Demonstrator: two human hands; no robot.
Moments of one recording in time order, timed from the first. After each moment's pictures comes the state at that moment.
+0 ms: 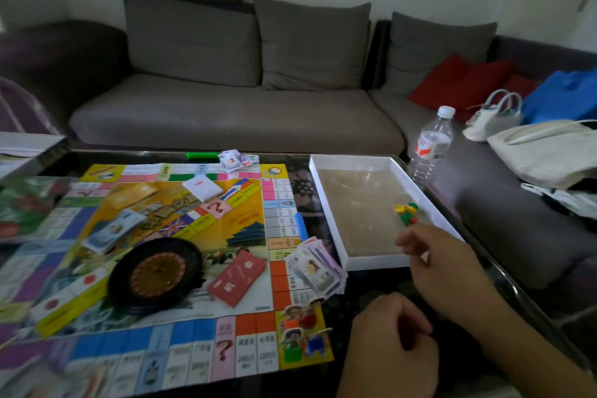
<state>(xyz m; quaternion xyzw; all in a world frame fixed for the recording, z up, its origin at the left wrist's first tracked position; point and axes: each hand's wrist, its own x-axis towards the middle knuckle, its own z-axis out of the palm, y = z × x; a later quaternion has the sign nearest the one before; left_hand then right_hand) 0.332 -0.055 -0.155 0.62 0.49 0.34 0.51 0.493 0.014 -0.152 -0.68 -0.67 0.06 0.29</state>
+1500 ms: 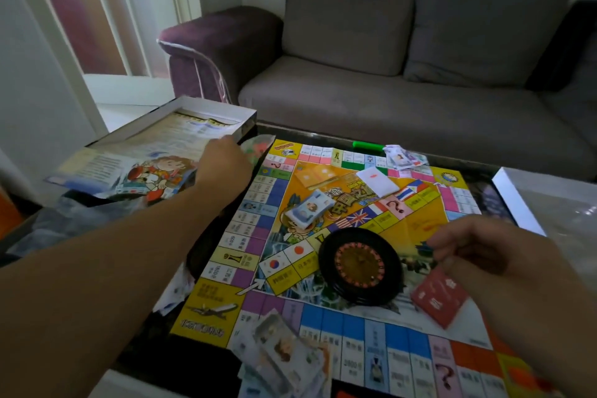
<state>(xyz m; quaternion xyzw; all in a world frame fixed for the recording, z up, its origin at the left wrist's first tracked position) -0.161 0.123 -0.151 0.49 0.83 0.27 0.02 0.203 0.014 -0.097 -0.57 -0.69 0.31 0.32</state>
